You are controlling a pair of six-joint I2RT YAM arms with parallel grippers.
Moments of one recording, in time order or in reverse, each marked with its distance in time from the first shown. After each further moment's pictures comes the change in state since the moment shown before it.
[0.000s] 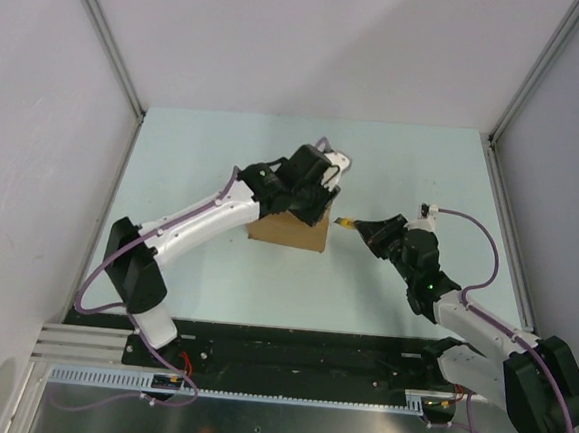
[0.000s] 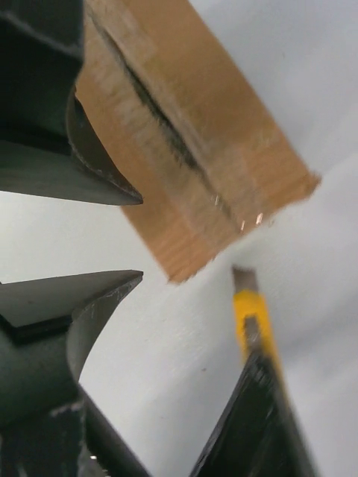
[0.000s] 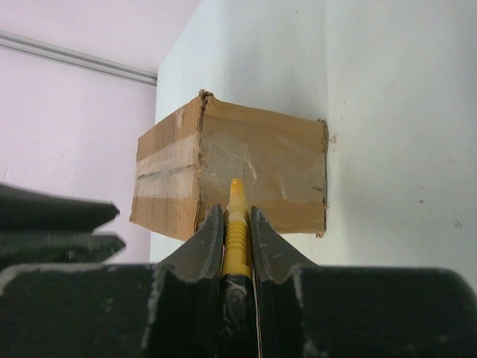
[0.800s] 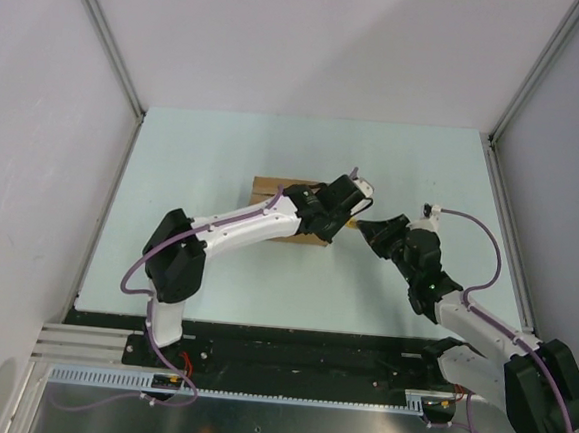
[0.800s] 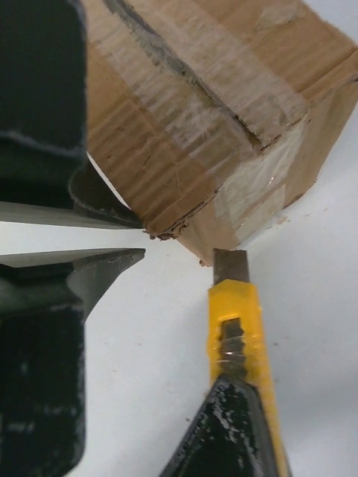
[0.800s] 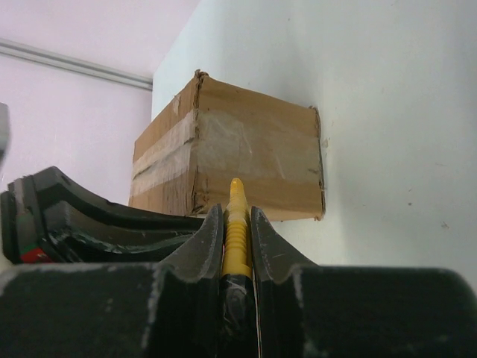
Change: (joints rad) left arm -0.144 0.176 -0.015 0.046 -0.200 0.017; right arm -0.010 -0.010 0.000 -0.021 0.003 -0.007
